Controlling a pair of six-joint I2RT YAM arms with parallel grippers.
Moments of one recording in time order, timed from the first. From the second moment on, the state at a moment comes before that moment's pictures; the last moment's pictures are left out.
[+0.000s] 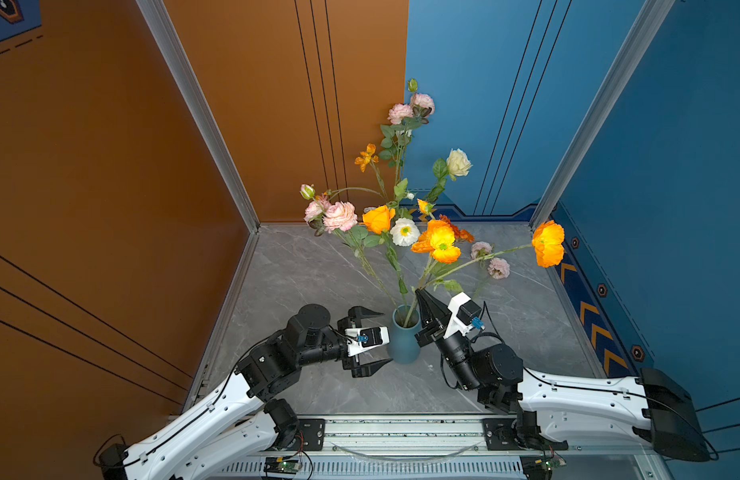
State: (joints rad) left arm -0.82 0.74 0.76 -0.40 0.36 0.54; right arm 1.28 1.09 0.55 0.99 0.69 -0.10
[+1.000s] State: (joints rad) left arm -0.82 0.74 0.76 -0.40 0.36 0.54; right arm 1.32 1.19 0.45 1.07 0.96 0.05
